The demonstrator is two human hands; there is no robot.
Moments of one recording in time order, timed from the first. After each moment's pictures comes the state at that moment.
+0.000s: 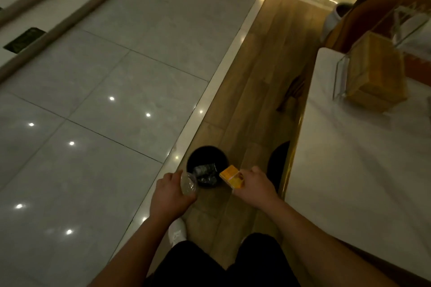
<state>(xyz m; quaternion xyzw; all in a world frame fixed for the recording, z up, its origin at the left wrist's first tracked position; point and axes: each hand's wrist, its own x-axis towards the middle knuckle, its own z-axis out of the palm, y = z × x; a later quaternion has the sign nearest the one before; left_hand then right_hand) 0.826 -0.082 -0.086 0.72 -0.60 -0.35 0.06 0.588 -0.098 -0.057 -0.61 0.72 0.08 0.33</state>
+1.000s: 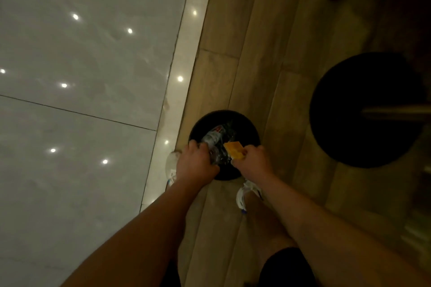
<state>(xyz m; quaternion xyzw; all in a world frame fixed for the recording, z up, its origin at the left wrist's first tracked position) 0.778 -0.282 -0.446 0.61 -0.67 -0.37 -0.20 0.611 -0.252 -0.444 -0.34 0.79 0.11 0.49</state>
